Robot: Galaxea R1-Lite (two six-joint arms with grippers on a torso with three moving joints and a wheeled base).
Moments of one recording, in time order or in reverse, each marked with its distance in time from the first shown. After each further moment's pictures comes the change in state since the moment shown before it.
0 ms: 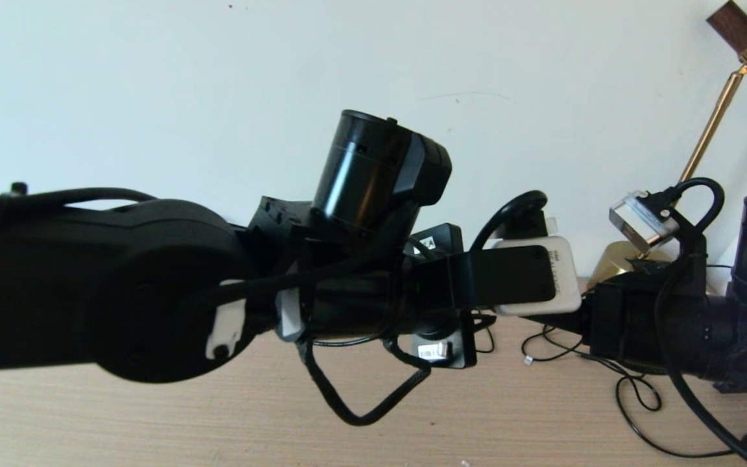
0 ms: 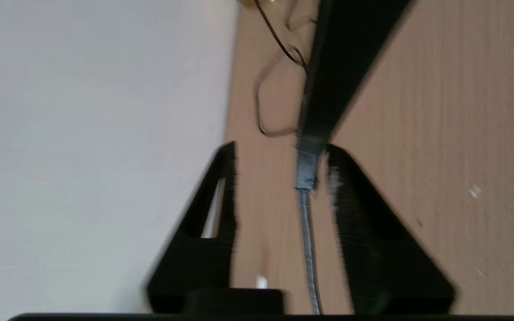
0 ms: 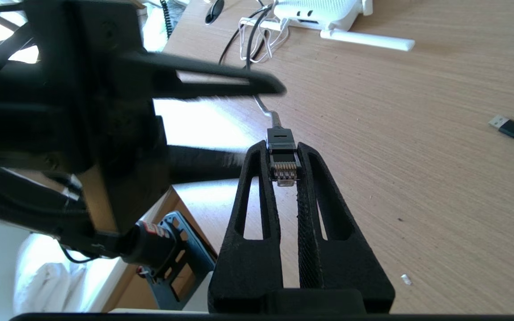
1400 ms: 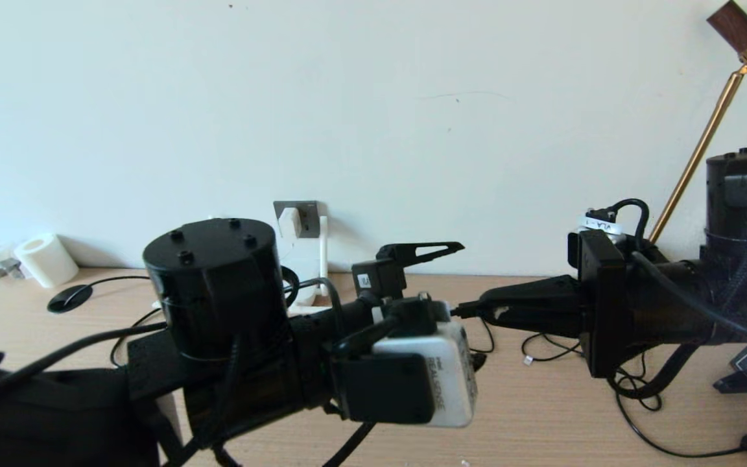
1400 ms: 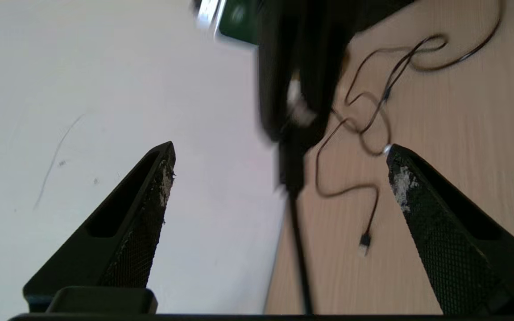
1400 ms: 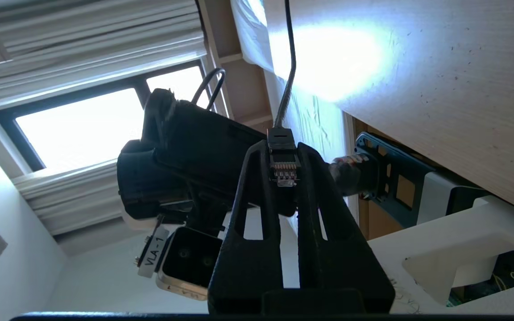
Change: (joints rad) left arm 0.053 -0.135 0.644 -0.891 -0.173 0.139; right arm -0.036 0.069 -0.205 0.223 0.328 0.789
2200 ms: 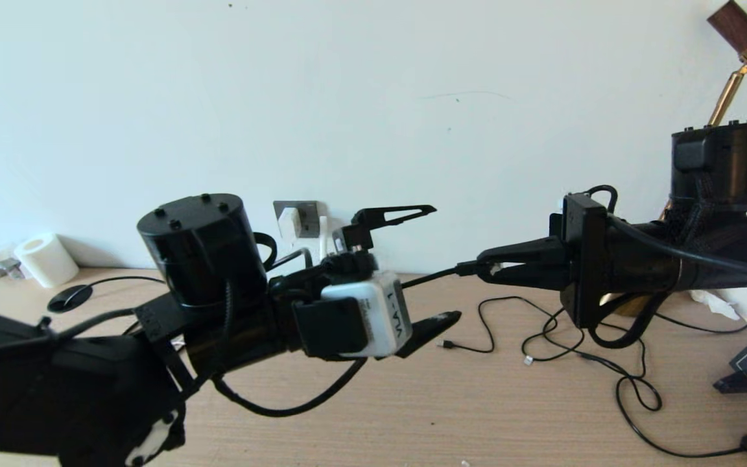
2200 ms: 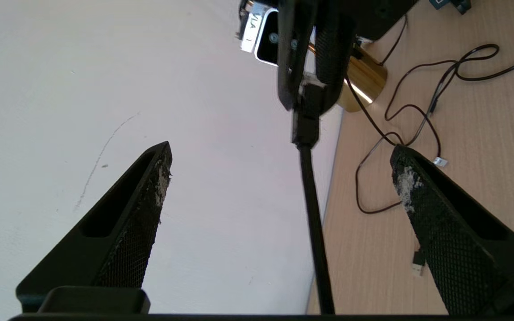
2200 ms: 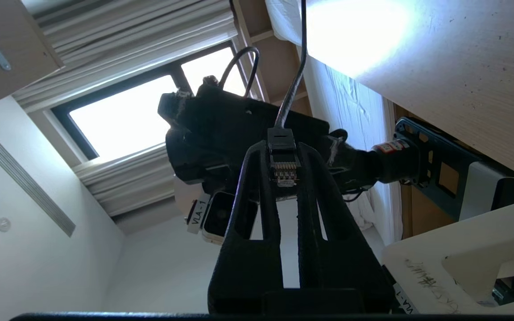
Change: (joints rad) left arm 0.173 0.065 -0.017 -0.155 -0.247 -0.004; right arm -0.119 0.134 -0.146 -0.008 0.209 0.103
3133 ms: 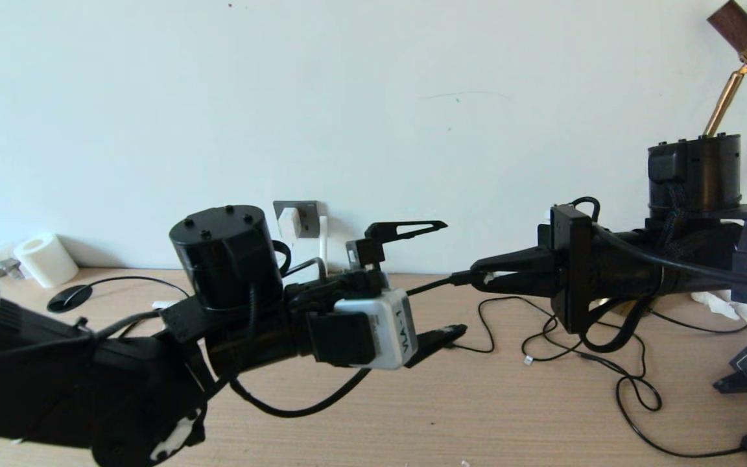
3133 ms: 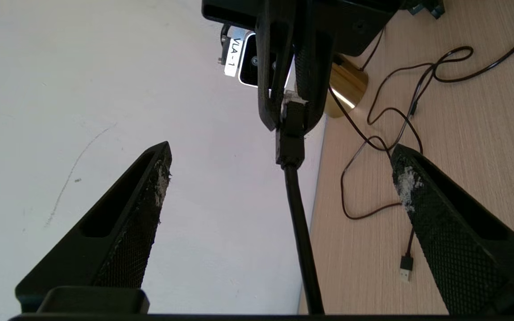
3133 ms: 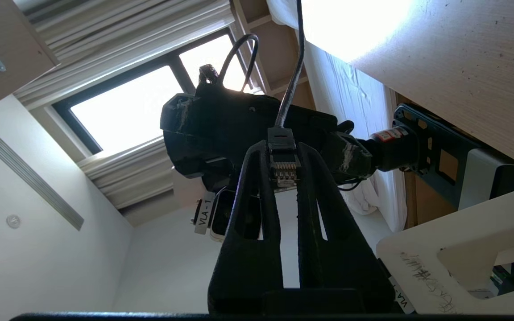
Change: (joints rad) left arm 0.001 0.050 -0.005 -0.017 -0.058 0.019; right arm -0.008 0.043 -0.002 -0.001 0.053 0.001
